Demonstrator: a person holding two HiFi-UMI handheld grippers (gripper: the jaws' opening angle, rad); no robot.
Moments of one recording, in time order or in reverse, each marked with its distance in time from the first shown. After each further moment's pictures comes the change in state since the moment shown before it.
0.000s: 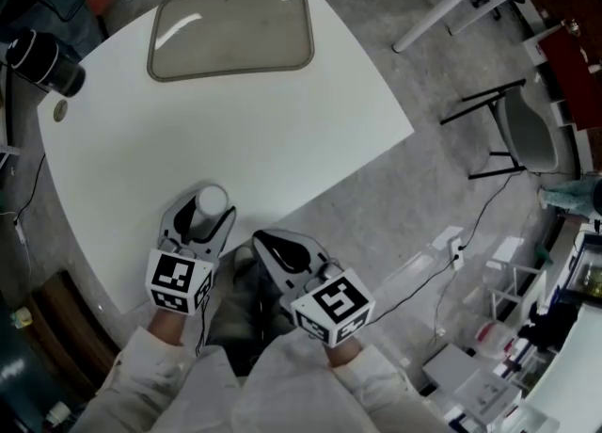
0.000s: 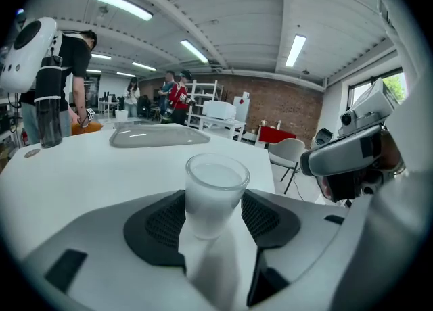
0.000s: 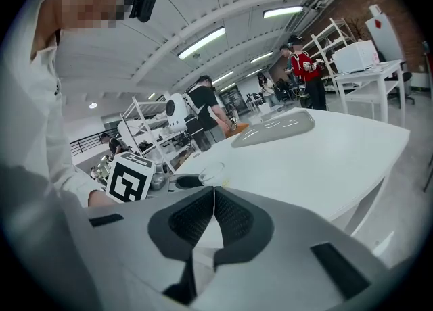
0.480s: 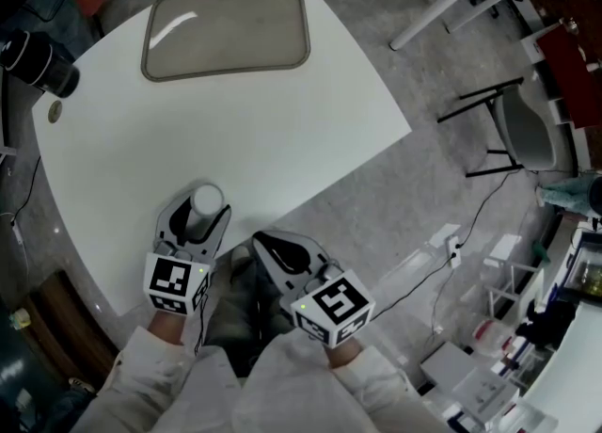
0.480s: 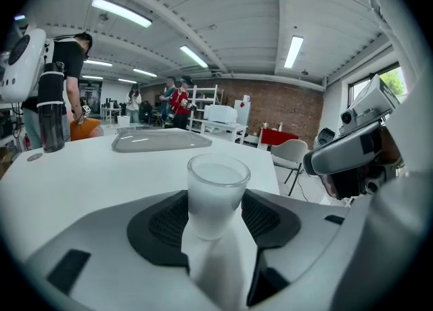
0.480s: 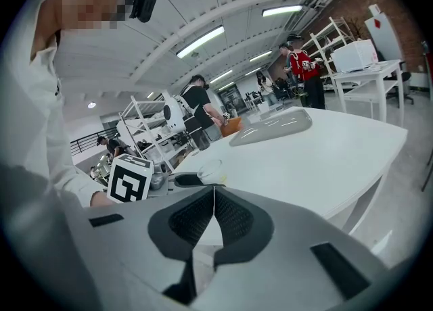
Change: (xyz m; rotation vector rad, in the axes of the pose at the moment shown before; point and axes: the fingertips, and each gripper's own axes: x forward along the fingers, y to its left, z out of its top) left arm 0.001 0.004 0.003 0.022 -0.042 0.024; right arm -0.002 -0.005 -0.002 0.005 0.009 -0.007
